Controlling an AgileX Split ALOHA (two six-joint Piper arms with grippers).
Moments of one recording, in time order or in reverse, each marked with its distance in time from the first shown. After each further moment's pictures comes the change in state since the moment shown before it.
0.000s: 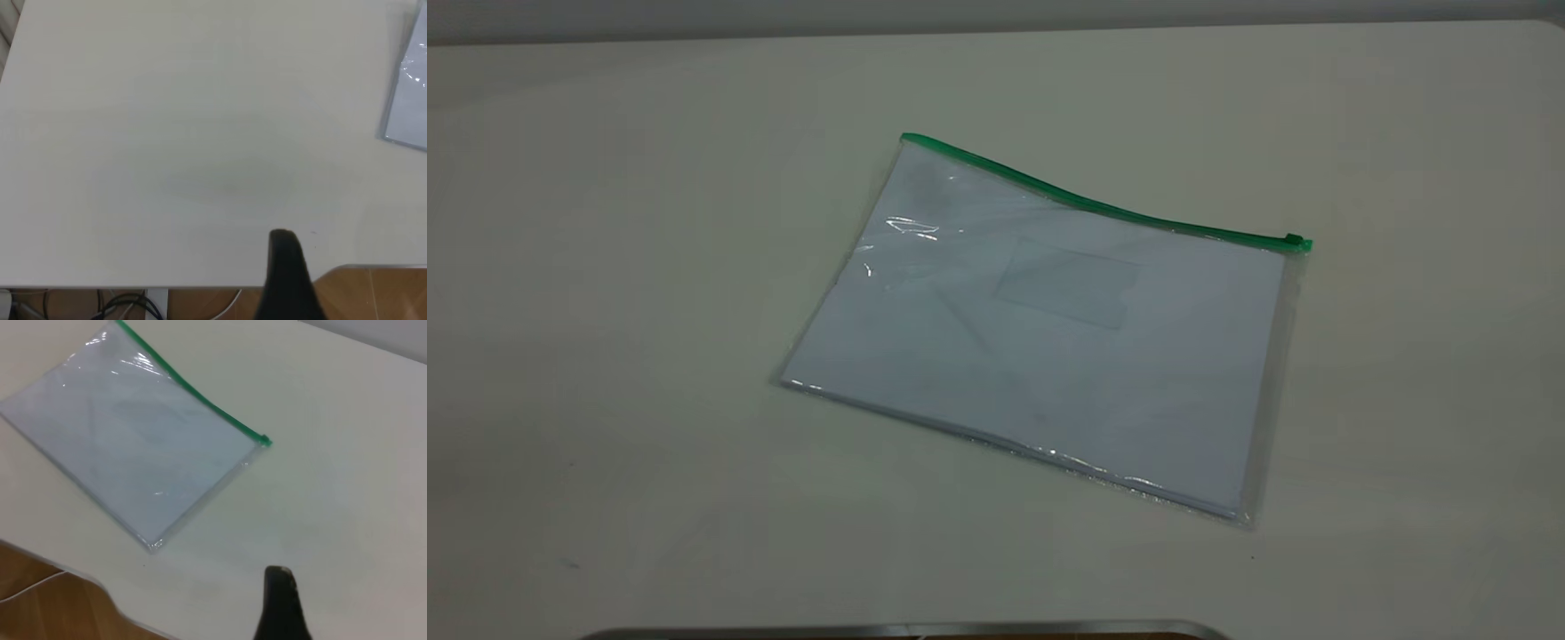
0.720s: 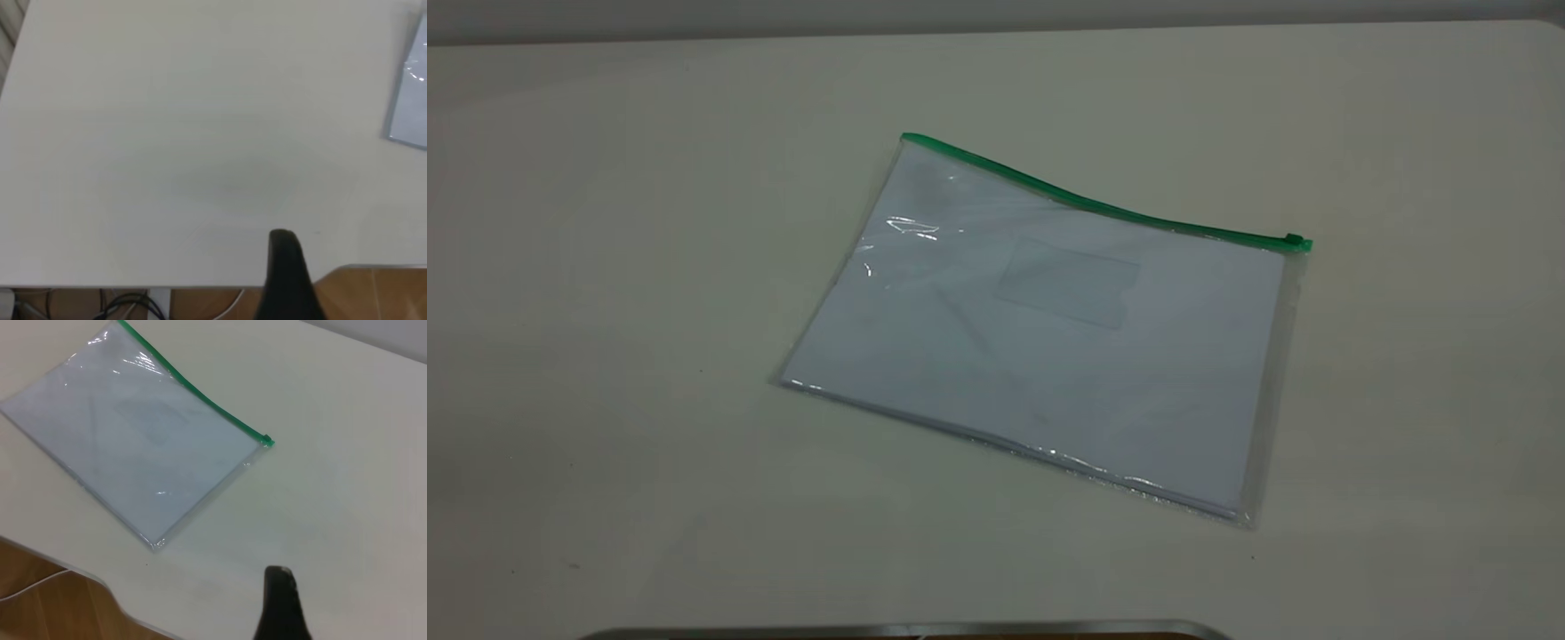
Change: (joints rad) left arm 0.000 0.000 0.000 0.005 0.000 0.005; right arm 0.018 0.000 0.000 0.000 0.001 0.000
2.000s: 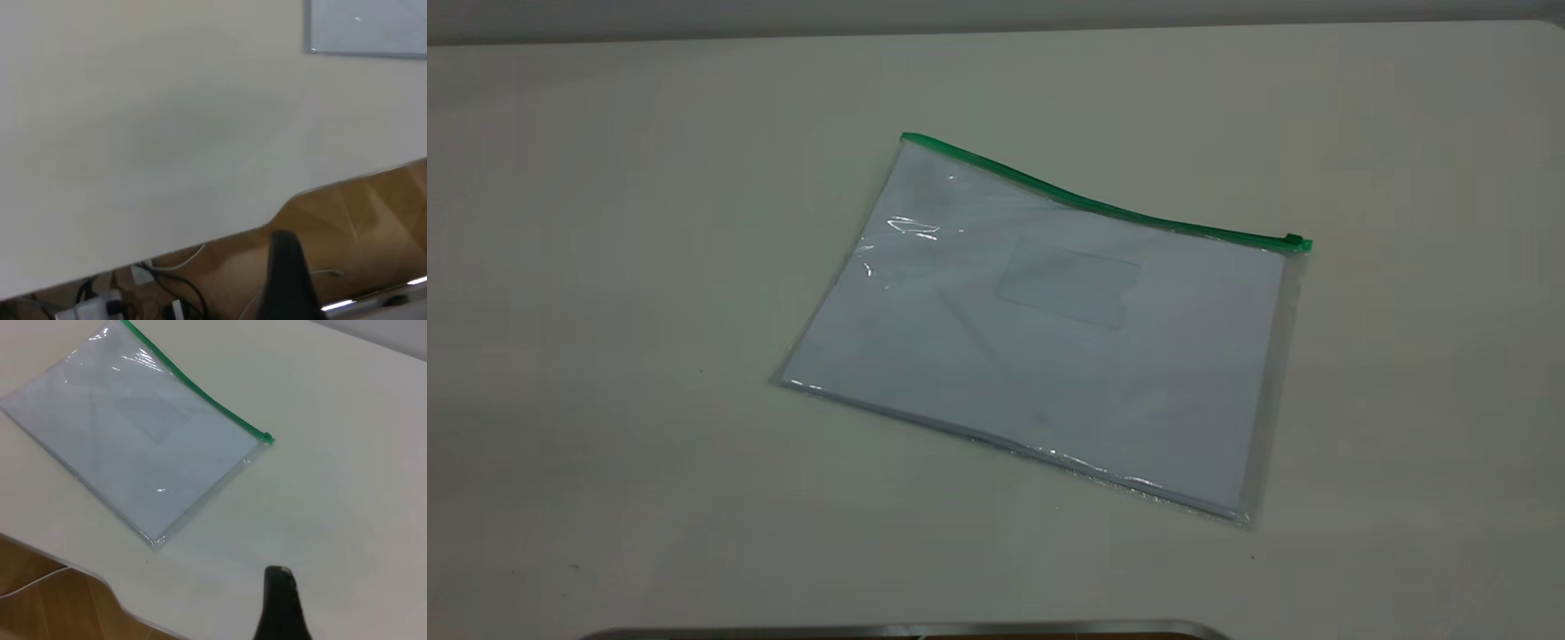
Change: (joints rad) left arm -0.207 0.196 -0.005 -0.036 0.005 0.061; right arm 0.000 0.000 0.000 -0.001 0.005 -0.002
